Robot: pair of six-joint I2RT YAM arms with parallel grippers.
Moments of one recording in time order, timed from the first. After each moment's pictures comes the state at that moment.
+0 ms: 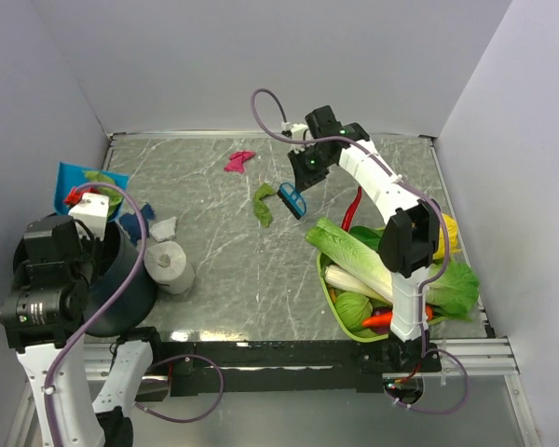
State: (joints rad) left arm 0.12 0.73 1.45 -1.35 -0.25 0.34; right arm 0.43 2.04 2.03 -1.04 -0.32 -0.14
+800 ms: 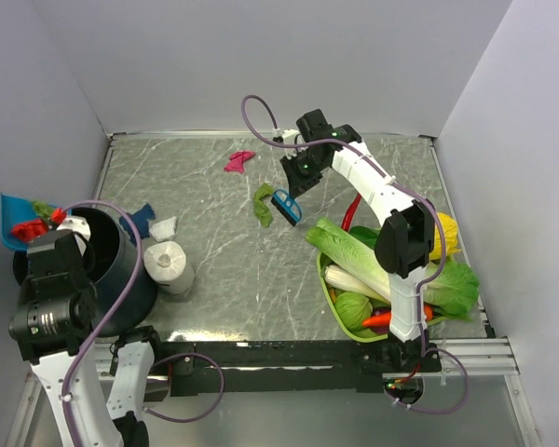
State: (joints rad) left arm 0.24 0.66 1.34 -1.37 -0.65 0.49; right arm 0.47 2.06 2.05 -1.08 -0.33 -0.15
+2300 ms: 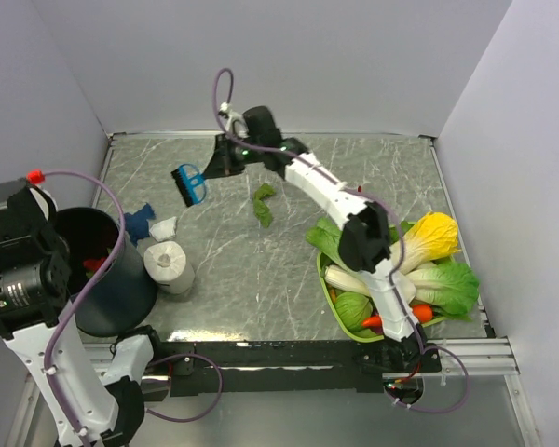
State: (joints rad) left arm 0.32 0.91 1.77 -1.31 -0.91 1.15; right arm 0.66 2.29 2.32 -0.50 -0.66 0.41
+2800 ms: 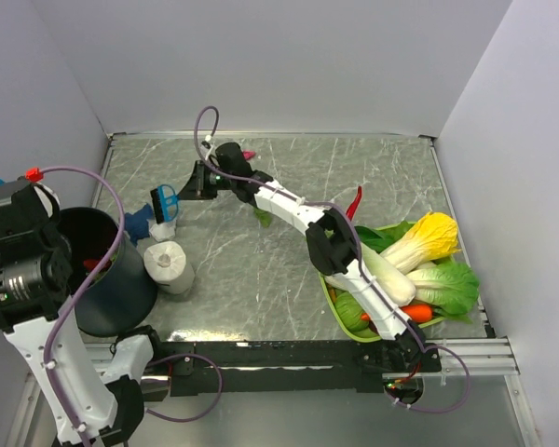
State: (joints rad) left arm 0.32 0.92 1.77 -1.31 -0.88 0.99; right arm 0.77 2.64 2.41 -0.13 -0.58 0.84
